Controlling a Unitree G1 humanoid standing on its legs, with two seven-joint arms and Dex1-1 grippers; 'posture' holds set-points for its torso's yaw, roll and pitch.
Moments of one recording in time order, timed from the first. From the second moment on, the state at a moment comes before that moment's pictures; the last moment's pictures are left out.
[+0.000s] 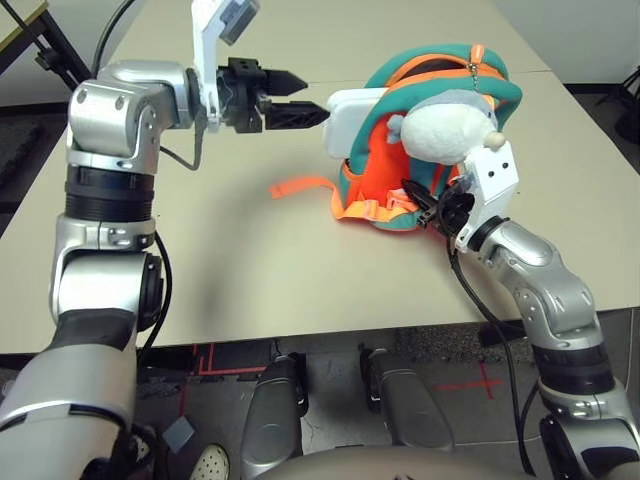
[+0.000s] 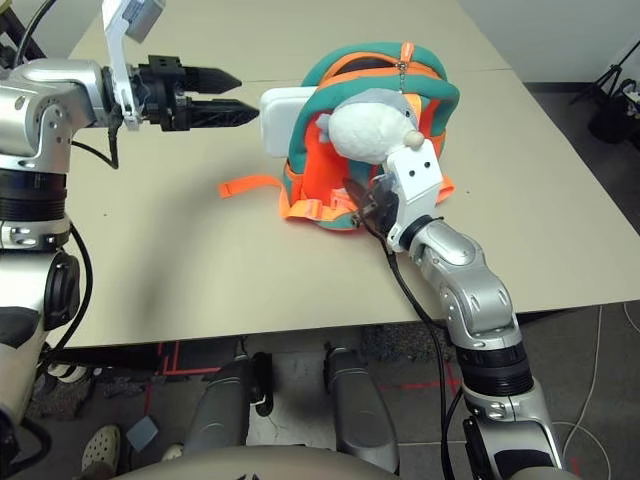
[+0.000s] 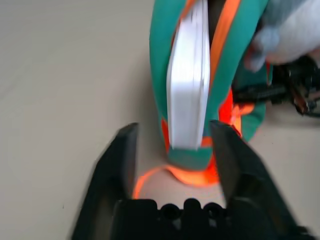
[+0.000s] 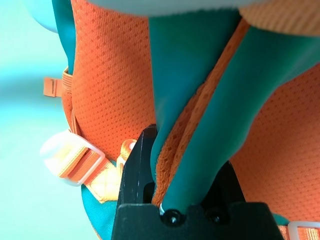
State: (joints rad) left arm -1.07 0.64 -0.07 0.20 -0.31 0.88 -1.15; right arm -0.31 -0.36 0.02 -0.31 0.29 0.56 0.39
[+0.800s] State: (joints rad) left arm -1.17 0.35 -0.14 0.55 -0.27 0.68 -1.06; right arm -0.30 -0.34 0.02 -0.31 0.28 0.55 0.39
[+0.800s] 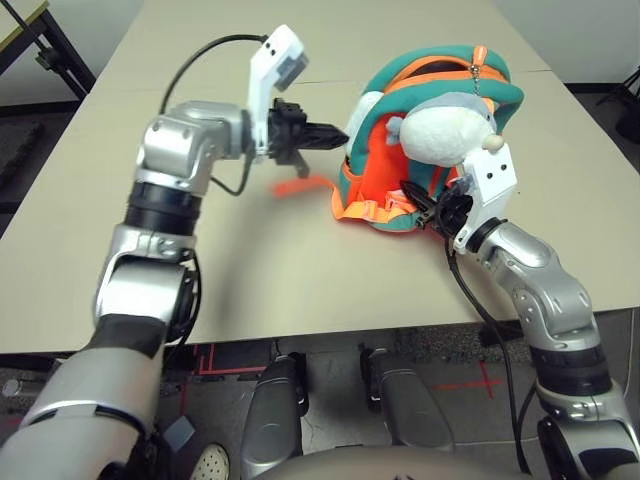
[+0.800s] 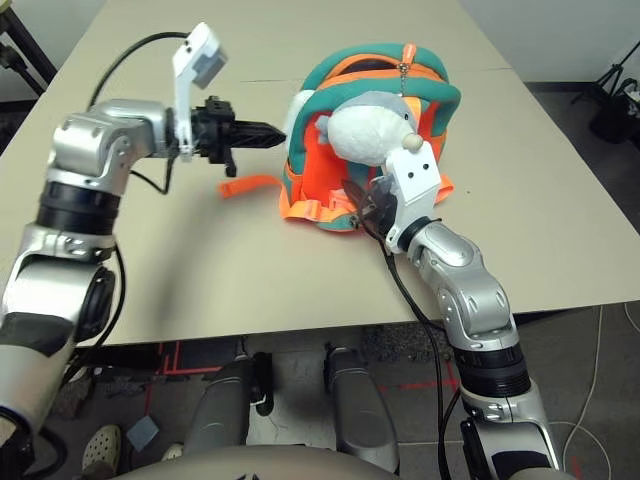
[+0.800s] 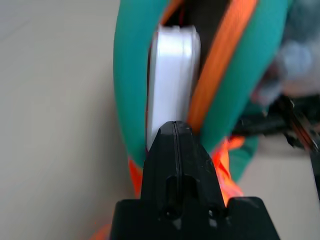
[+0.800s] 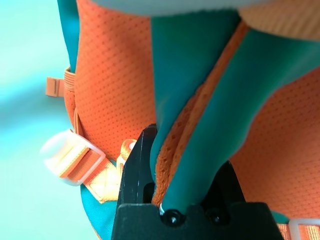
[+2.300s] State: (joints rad) left arm -1.17 0.53 -0.03 0.09 -0.52 0.94 -1.11; right arm -0.31 -0.33 0.03 -0.29 0.27 0.54 0.39
